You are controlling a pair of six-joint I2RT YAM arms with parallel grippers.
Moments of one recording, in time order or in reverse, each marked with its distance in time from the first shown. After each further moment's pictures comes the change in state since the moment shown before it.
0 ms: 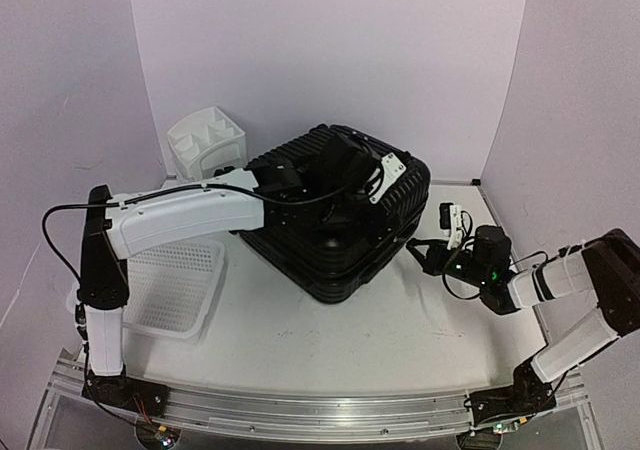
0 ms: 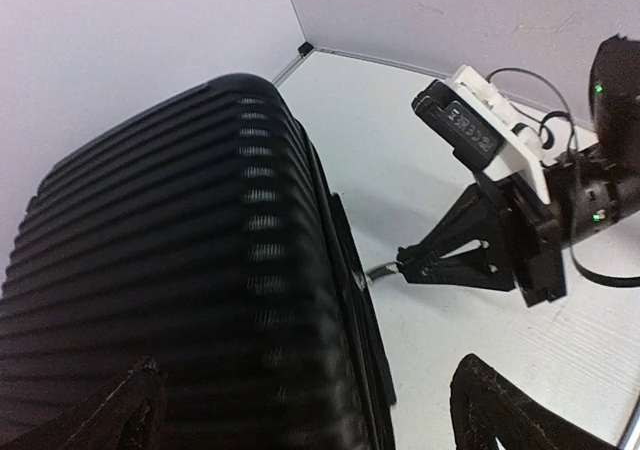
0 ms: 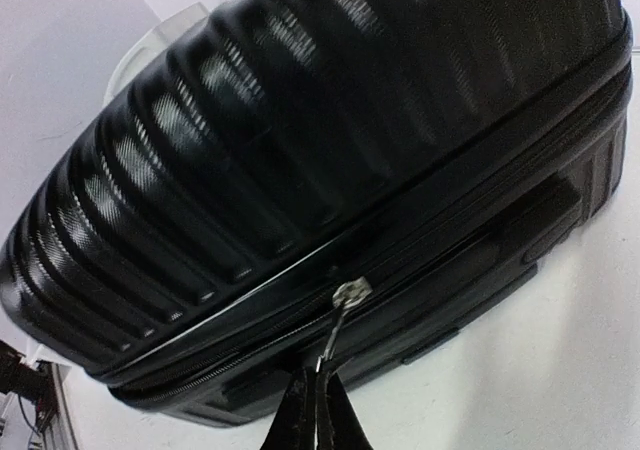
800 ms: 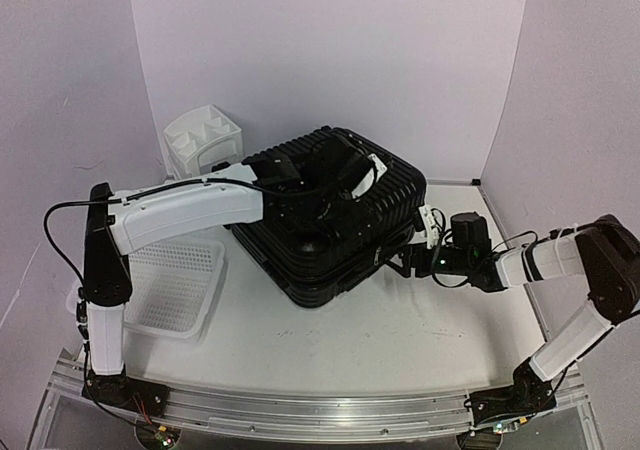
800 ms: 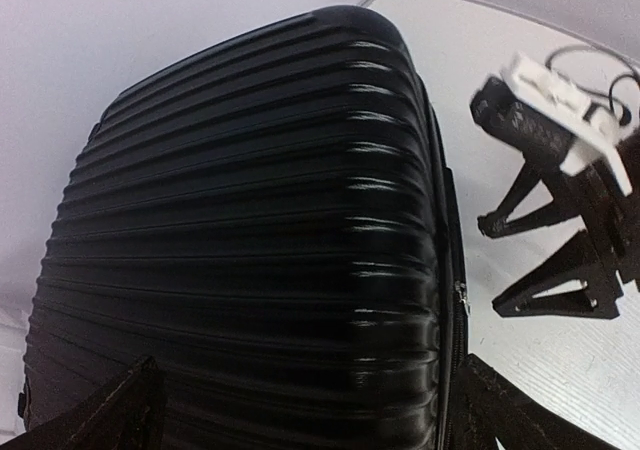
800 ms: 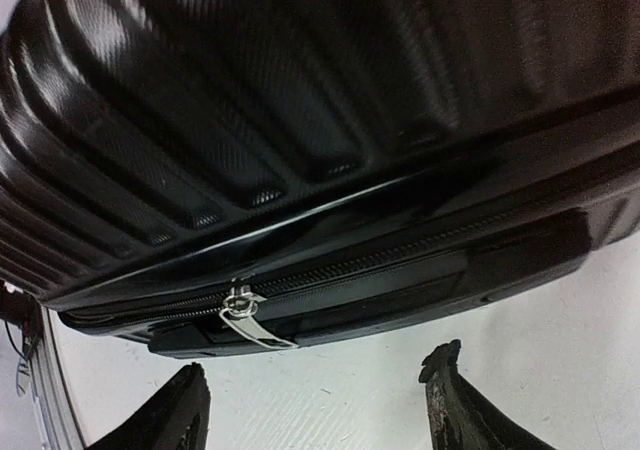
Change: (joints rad) left arm 0.025 0.034 0.031 -0.138 -0.175 0.007; right arm 0.063 0.043 0.190 -0.410 -0.082 -0.153
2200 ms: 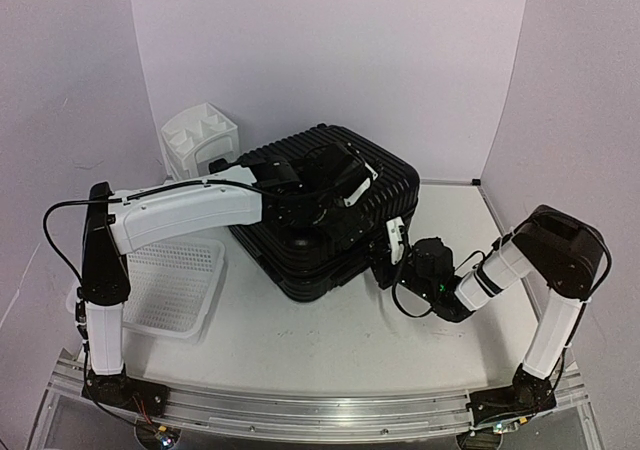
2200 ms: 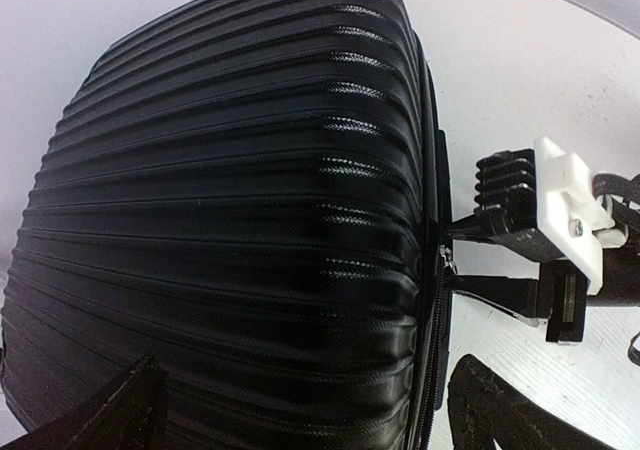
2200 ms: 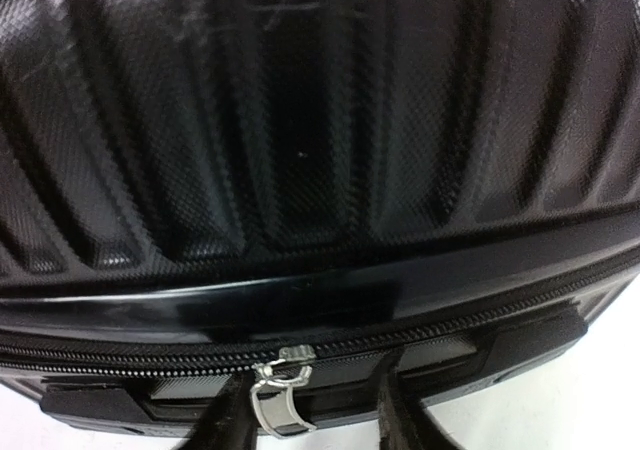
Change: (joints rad) left arm 0.016 -0.018 -0.039 -0.060 -0.011 -0.089; right arm 0.271 0.309 -0.012 0.560 0.565 -0.237
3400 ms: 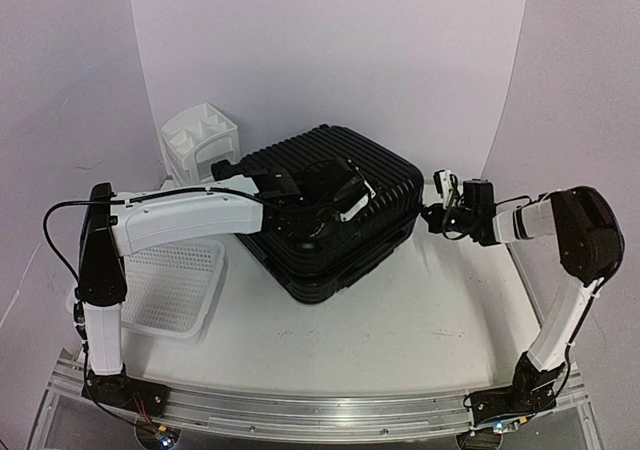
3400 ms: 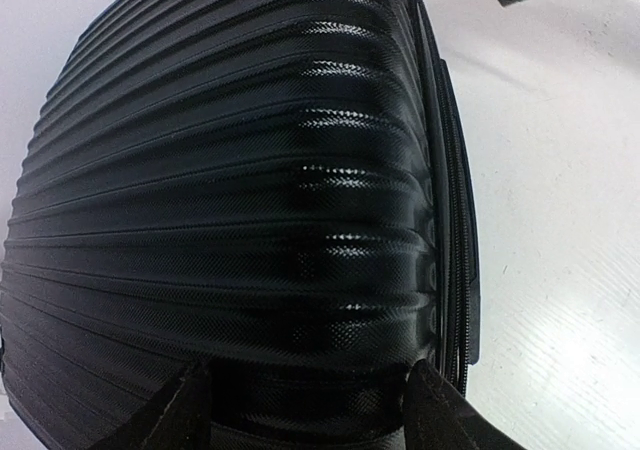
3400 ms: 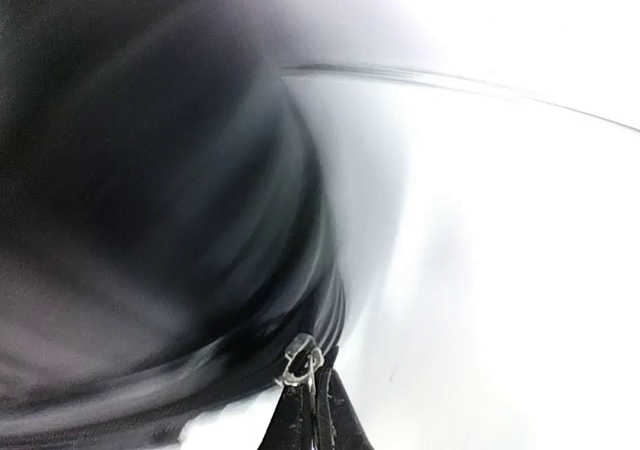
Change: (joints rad) left arm -0.001 -0.013 -0.087 -0.029 -0.011 0.052; right arm -0.509 -0.053 0.322 -0.621 -0.321 -0.021
